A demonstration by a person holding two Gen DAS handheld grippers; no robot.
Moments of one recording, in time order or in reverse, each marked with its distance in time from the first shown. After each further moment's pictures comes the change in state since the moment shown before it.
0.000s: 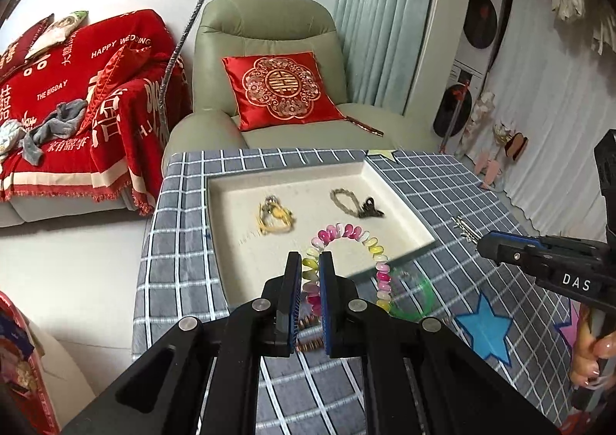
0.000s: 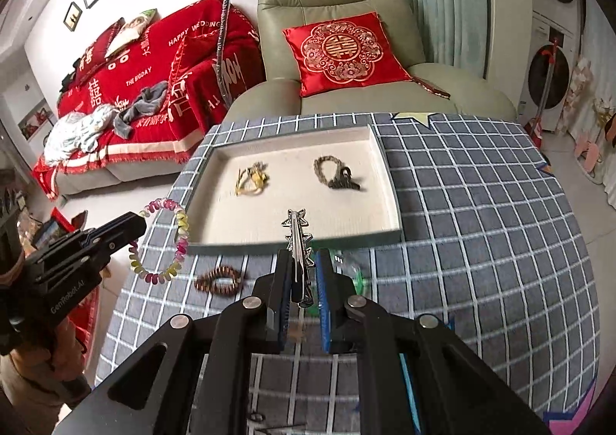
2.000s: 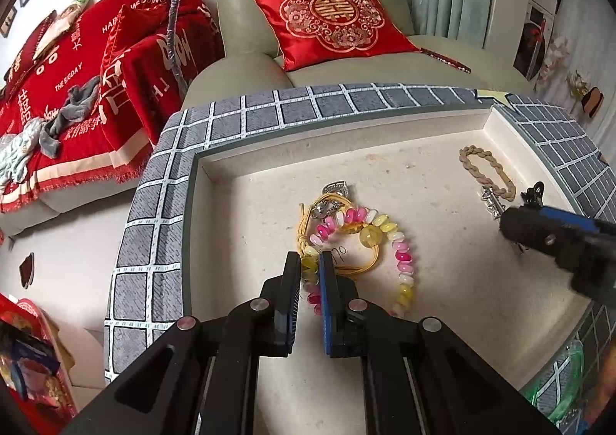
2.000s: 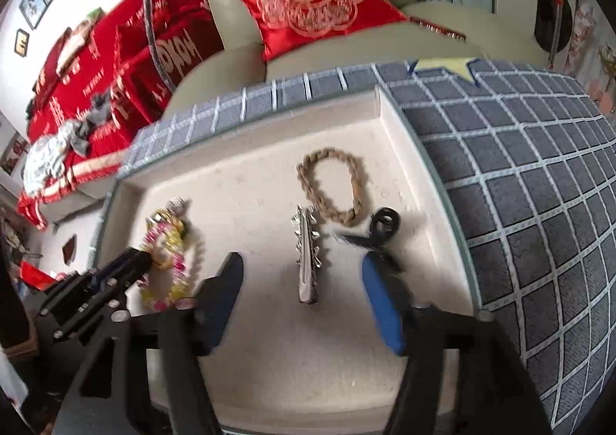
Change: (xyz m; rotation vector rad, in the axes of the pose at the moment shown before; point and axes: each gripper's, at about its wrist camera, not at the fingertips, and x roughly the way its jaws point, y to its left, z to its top) left arm 0.189 0.027 0.025 0.033 0.220 0.265; right arm 0.191 -0.042 0.063 0.157 0.107 0.009
